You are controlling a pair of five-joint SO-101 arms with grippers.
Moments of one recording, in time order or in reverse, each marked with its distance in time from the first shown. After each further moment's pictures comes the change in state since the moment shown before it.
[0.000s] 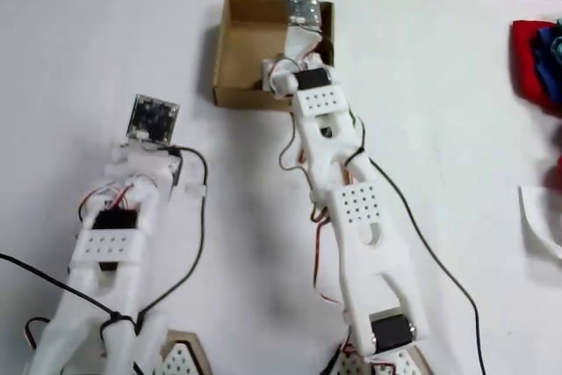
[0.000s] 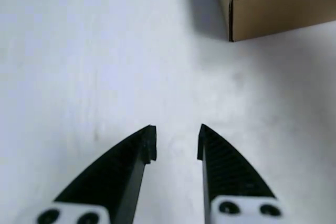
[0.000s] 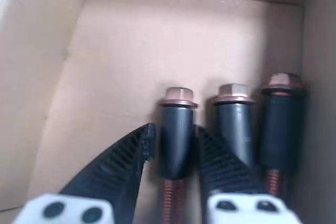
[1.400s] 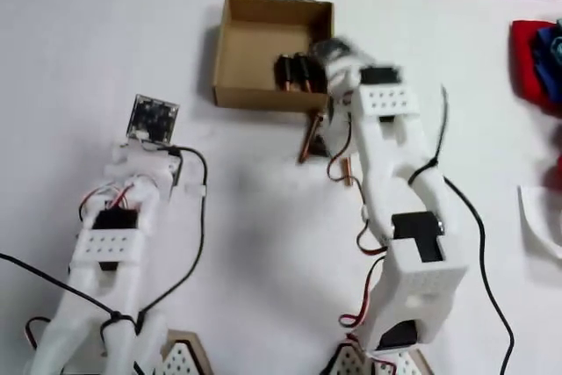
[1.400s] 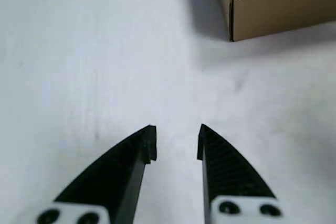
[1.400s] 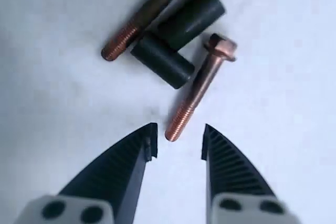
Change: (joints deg) left arm -0.1 0.0 0.0 0.0 0.0; right arm 8.7 -55.9 70.8 23.3 34.5
